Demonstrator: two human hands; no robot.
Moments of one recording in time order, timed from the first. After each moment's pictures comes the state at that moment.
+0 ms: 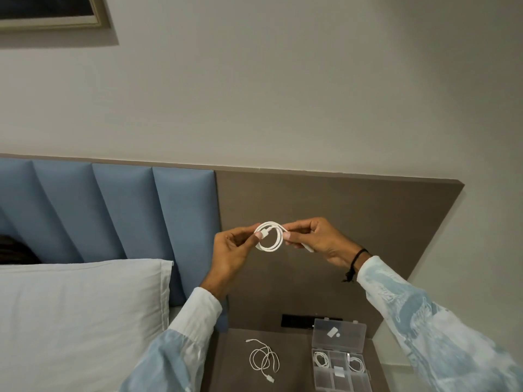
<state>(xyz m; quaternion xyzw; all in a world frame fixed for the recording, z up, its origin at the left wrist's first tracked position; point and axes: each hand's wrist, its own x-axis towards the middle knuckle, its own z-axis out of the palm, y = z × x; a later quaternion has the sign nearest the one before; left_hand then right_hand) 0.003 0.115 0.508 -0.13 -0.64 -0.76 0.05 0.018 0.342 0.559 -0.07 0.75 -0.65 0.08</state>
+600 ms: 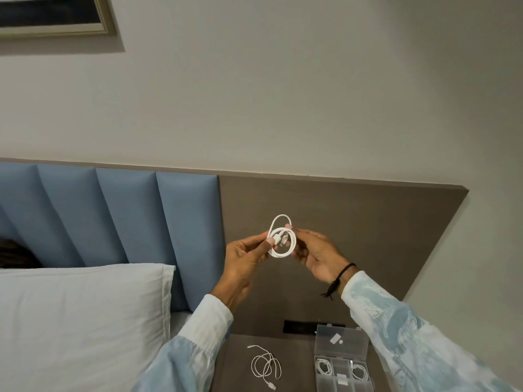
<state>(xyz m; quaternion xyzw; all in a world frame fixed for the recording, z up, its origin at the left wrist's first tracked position) 0.016 0.135 0.515 -0.08 -0.54 -0.84 -0.03 0.023 0.306 0.548 0.16 0.58 -0.80 0.05</state>
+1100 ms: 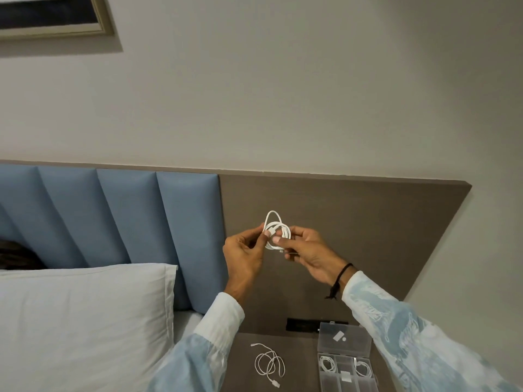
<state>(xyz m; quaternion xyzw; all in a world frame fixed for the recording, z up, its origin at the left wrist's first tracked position) 0.005 0.141 0.509 -0.06 -0.66 -0.73 0.17 0.025 0.292 0.549 0.05 0.67 -0.73 0.07</state>
